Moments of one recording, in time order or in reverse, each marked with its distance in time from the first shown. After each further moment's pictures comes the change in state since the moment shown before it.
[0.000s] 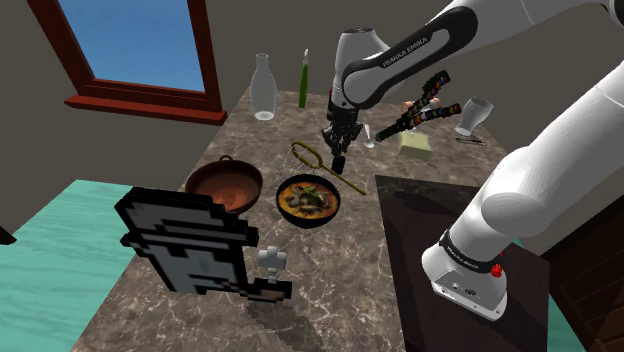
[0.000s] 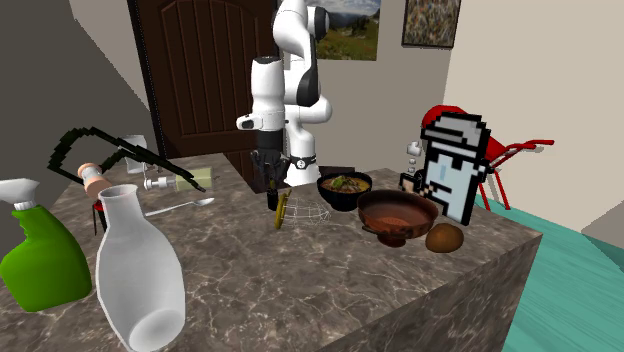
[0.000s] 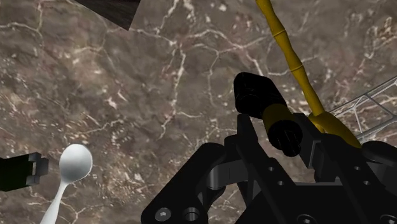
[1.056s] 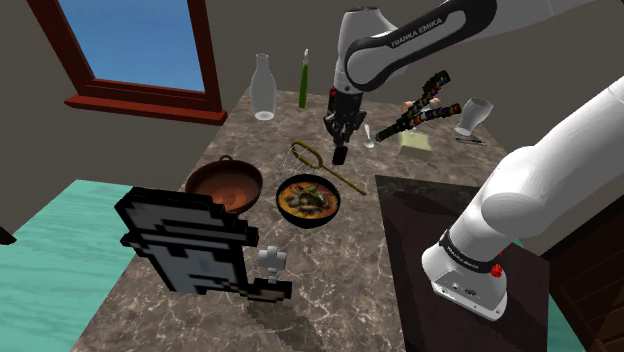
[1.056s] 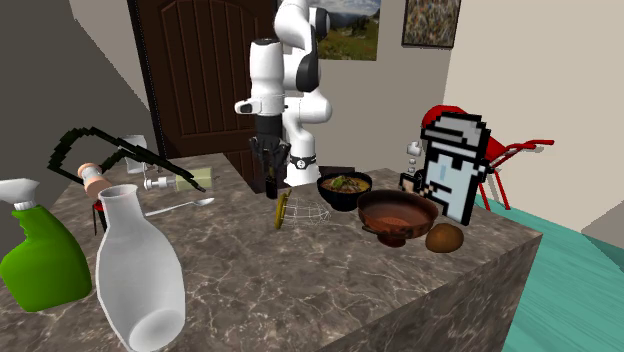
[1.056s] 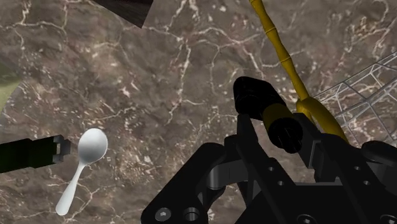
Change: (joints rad) arm 0.001 -0.069 -0.001 0.047 0.006 -0.117 -0.008
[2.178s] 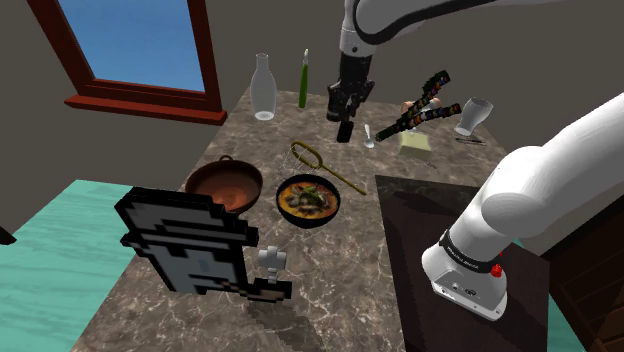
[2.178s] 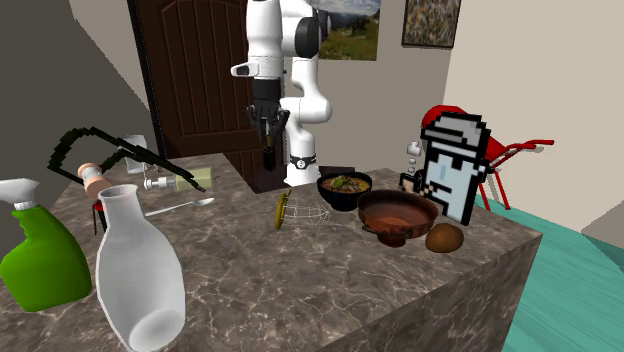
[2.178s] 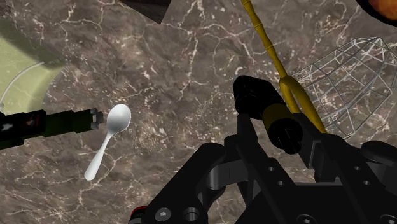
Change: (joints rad) arm 0.001 -0.095 -0.002 0.151 0.007 -0.246 -0.012
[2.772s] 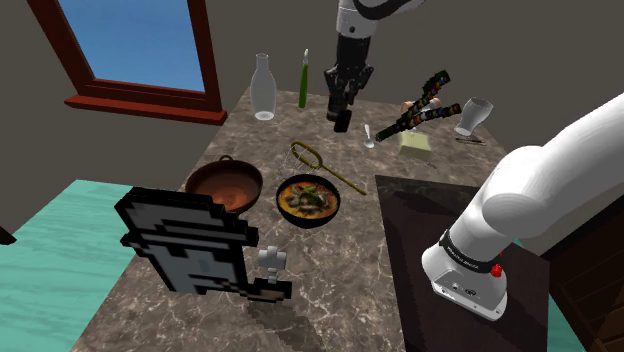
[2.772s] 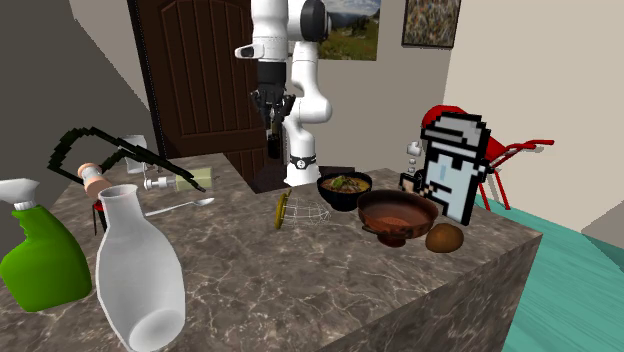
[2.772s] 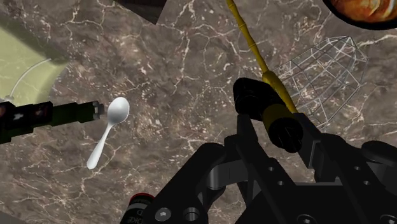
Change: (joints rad) arm 0.014 -0.004 0.023 0.101 0.010 -0.106 0.028
